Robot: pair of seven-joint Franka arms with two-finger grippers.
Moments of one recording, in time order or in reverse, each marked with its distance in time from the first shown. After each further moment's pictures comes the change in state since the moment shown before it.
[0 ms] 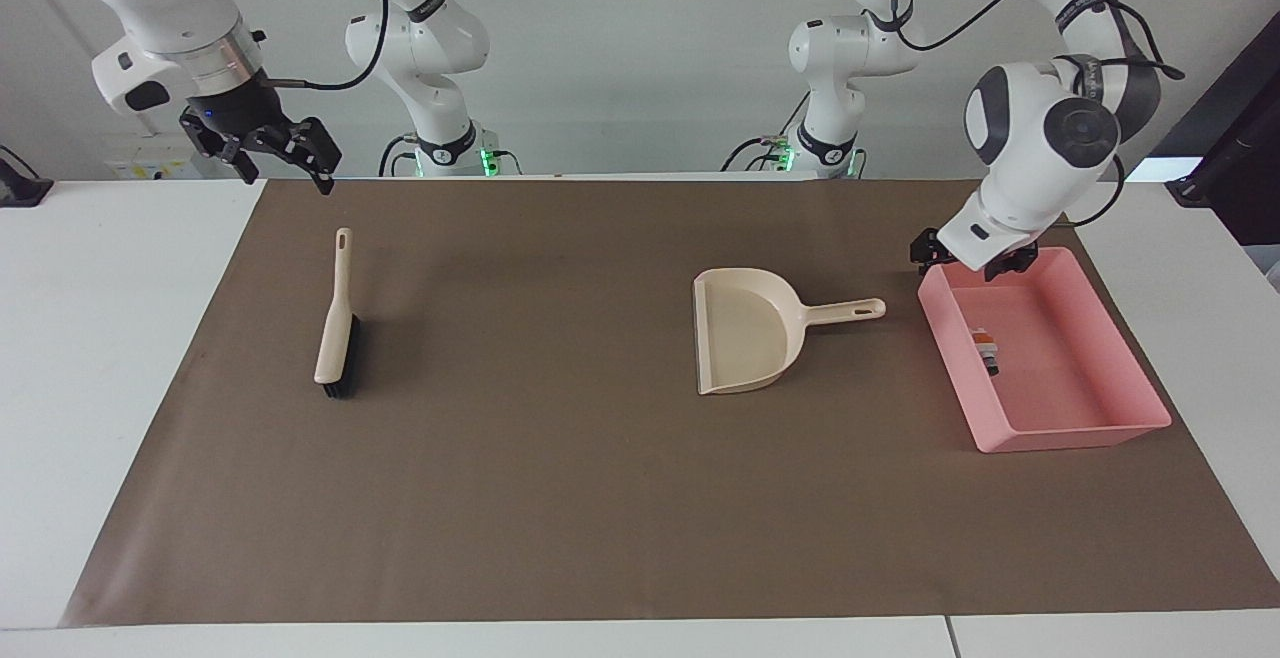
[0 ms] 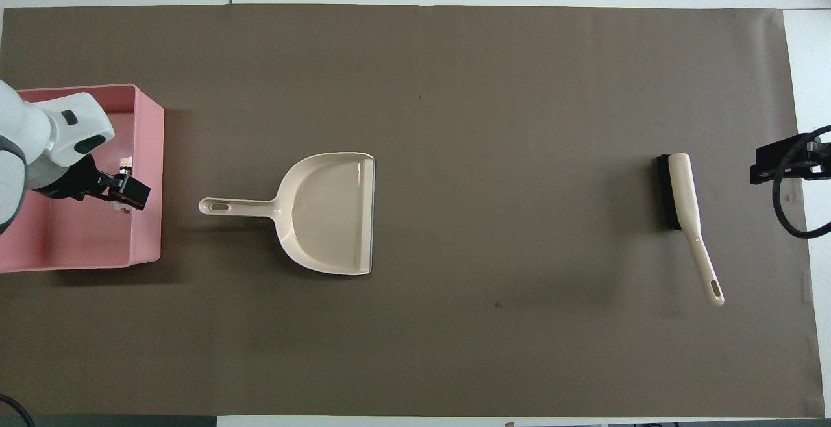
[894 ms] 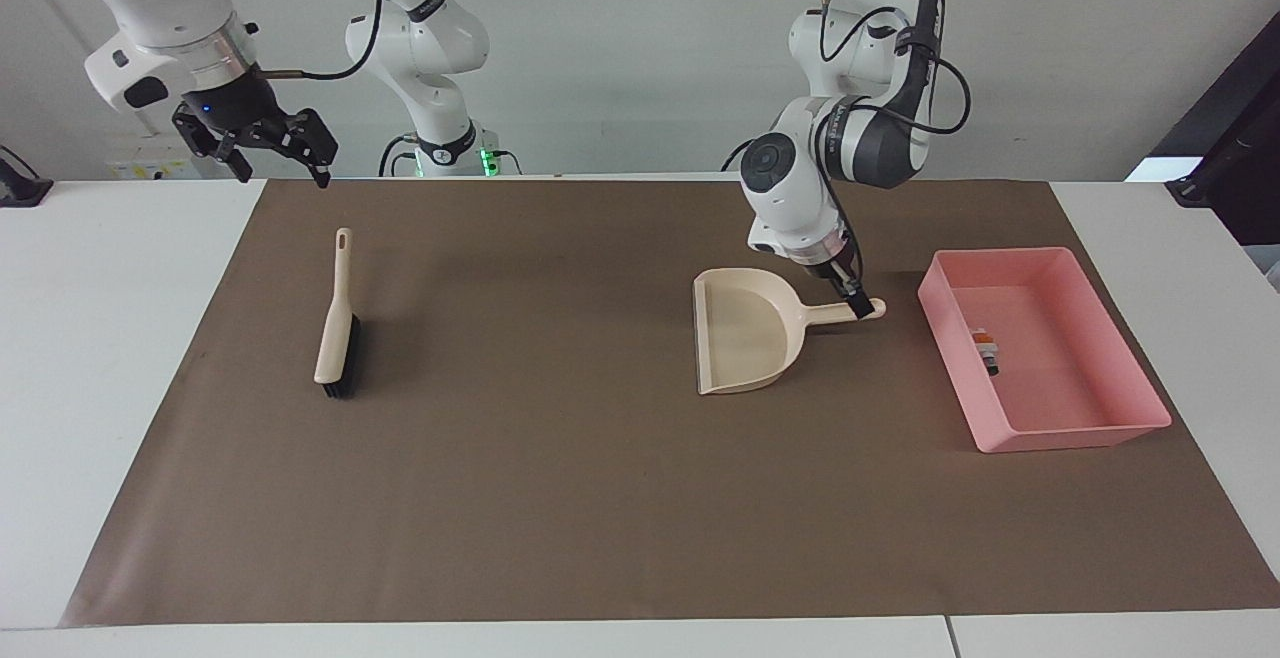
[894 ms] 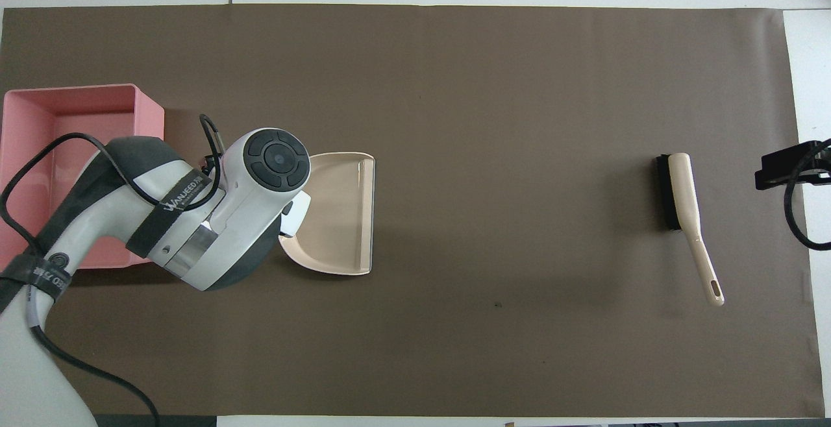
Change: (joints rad) left arm -0.442 0.076 -0.013 -0.114 0.405 0.021 0.372; right arm -0.002 -0.005 -0.004 0.006 0.000 -0.017 -0.084
